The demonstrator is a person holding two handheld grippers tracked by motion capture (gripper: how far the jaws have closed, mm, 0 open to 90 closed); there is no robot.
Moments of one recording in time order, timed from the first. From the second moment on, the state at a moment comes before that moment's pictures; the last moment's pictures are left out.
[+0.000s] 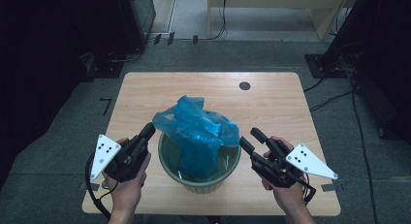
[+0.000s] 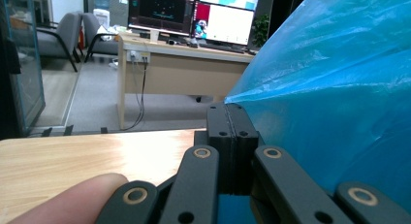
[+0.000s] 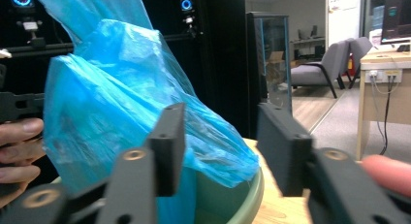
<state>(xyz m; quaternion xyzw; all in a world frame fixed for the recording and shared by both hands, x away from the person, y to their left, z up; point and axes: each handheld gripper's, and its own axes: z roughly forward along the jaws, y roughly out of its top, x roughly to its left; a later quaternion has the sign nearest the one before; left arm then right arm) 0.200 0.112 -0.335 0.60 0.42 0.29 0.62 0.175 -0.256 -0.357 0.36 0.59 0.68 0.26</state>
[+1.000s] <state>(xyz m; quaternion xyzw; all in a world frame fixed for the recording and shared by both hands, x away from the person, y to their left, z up) 0.185 0.115 -0.352 0.62 0.41 0.27 0.62 0.184 -0.253 -0.372 0.41 0.56 0.63 0.34</state>
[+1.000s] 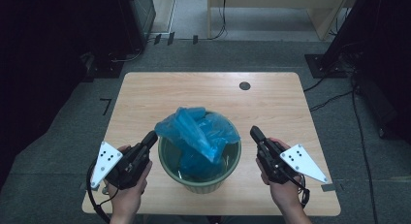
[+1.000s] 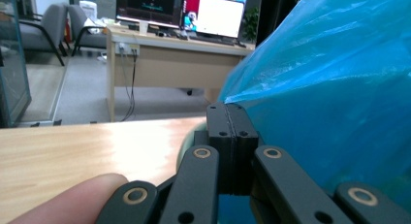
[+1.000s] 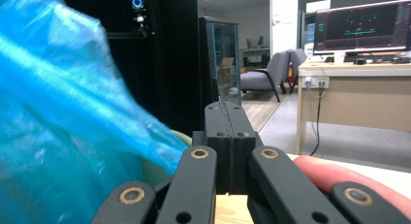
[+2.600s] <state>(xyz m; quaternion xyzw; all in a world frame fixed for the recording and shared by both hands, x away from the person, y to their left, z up) 0.157 0.120 -0.372 0.63 0.41 0.21 0.63 0.152 -0.254 -0.388 0.36 0.59 0.62 0.37</state>
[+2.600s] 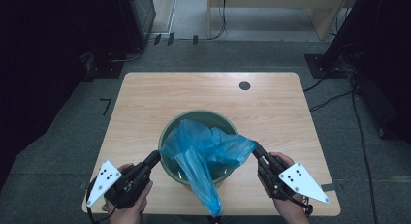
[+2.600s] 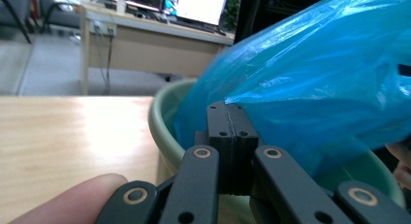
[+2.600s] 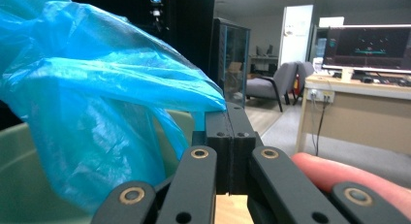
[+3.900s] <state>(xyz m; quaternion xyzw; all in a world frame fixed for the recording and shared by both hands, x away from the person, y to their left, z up) 0.095 0.129 -0.400 0.59 0.40 0.31 0.63 0.129 -0.262 -0.442 0.40 0.65 0.54 0.37</state>
